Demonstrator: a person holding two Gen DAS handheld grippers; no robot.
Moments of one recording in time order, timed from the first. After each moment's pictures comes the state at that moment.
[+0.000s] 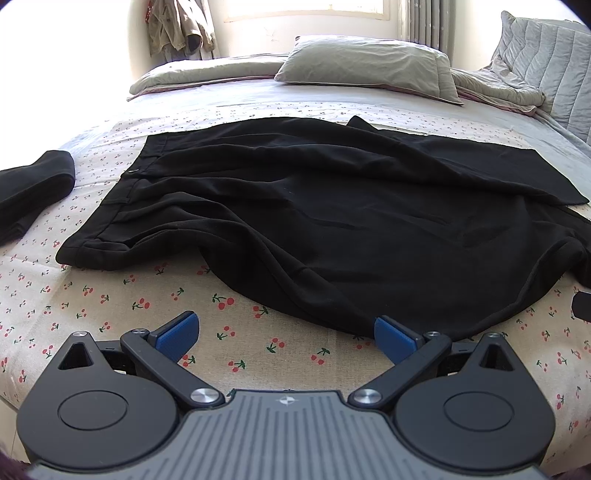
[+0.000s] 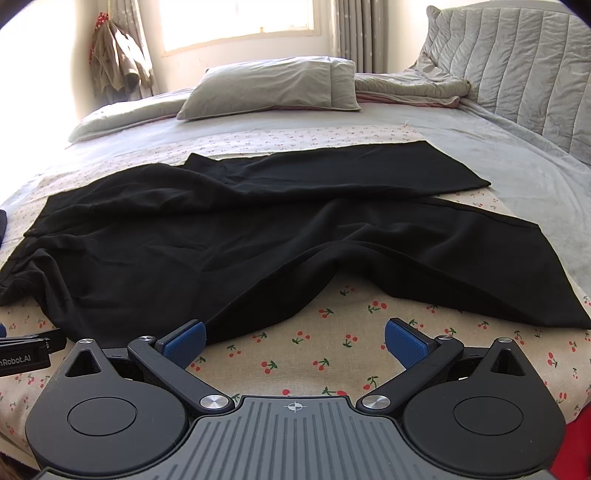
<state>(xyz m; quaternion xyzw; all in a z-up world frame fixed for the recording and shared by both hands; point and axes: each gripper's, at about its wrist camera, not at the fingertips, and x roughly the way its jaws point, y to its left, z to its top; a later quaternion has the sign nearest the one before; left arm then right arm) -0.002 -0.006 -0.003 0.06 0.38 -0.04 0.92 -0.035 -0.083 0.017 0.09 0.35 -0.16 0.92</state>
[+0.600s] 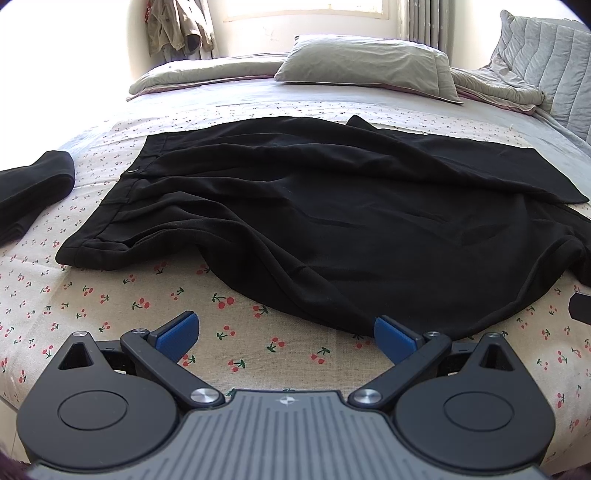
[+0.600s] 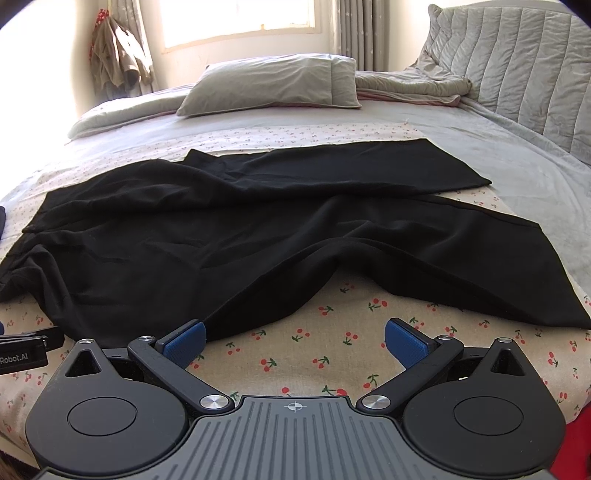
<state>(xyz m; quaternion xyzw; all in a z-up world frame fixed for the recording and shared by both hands) -0.004 -0.005 -0.001 0.06 0.38 -0.04 0.92 -0.034 -0.084 0.013 0.09 0.35 -0.16 0.92</state>
